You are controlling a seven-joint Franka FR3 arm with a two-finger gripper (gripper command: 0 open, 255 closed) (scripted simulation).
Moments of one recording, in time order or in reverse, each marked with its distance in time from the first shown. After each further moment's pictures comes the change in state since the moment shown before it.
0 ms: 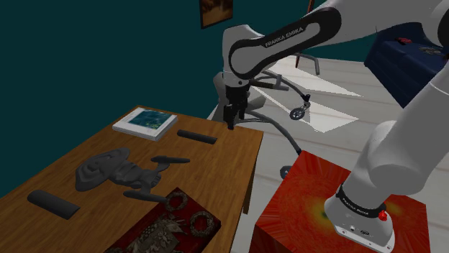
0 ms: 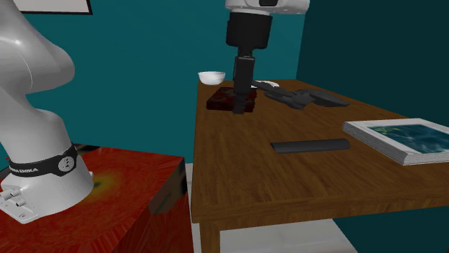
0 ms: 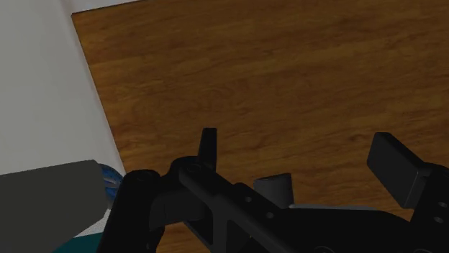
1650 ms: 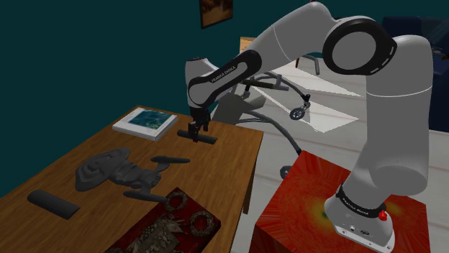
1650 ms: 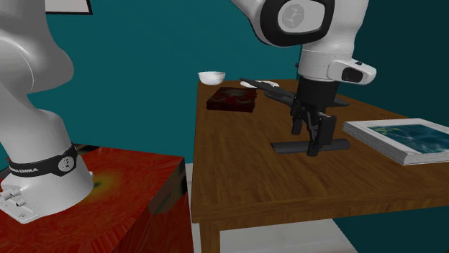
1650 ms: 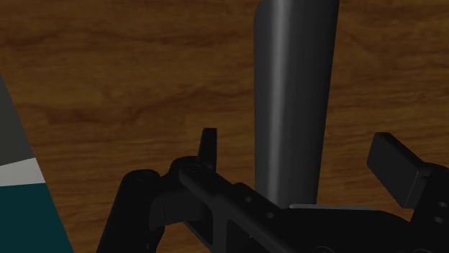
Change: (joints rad) arm 0.047 0.539 0.029 0.405 -0.058 0.215 -0.033
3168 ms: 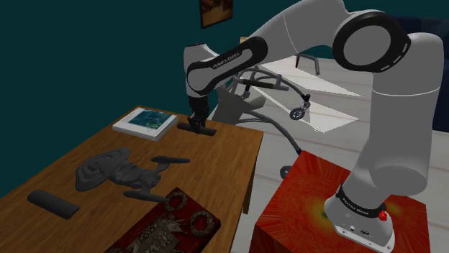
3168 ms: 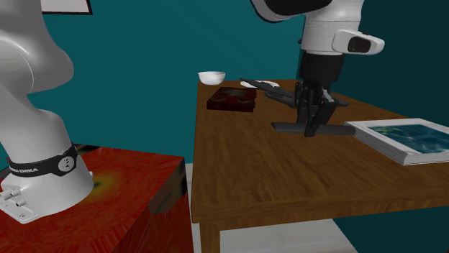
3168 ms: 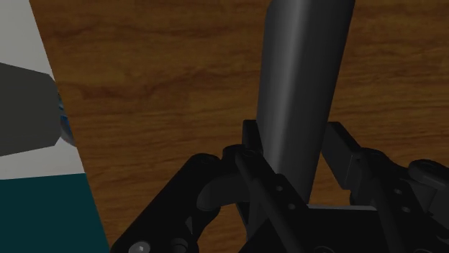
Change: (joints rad) arm -0.002 -0.061 0.002 0.037 0.004 -0.097 0.004
